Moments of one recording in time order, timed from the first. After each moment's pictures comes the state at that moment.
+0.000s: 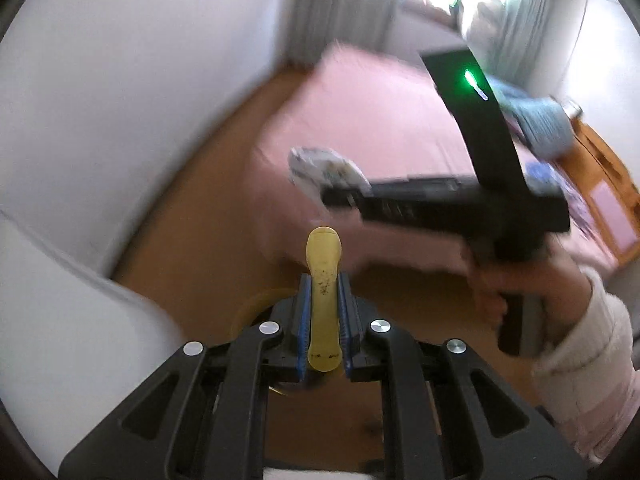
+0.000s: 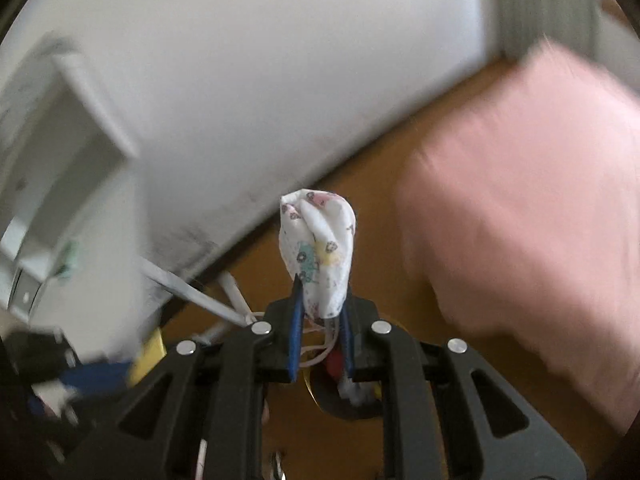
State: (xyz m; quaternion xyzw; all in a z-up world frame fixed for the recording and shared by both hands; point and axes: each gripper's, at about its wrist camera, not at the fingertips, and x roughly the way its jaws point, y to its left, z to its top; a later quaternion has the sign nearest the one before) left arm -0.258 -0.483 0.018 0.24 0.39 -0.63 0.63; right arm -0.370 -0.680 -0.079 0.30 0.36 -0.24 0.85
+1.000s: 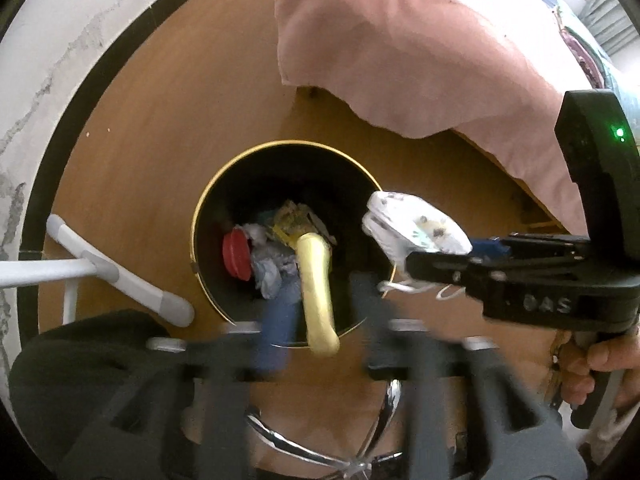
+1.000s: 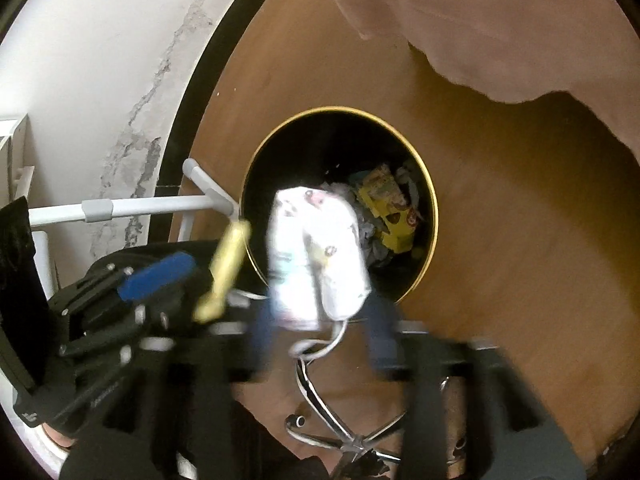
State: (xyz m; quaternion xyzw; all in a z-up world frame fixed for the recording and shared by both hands) left arm -0.235 -0.569 -0.232 0.32 0.58 -0.49 0.57; right arm -0.378 -0.711 -0.340 0.50 0.52 -0.16 0.67
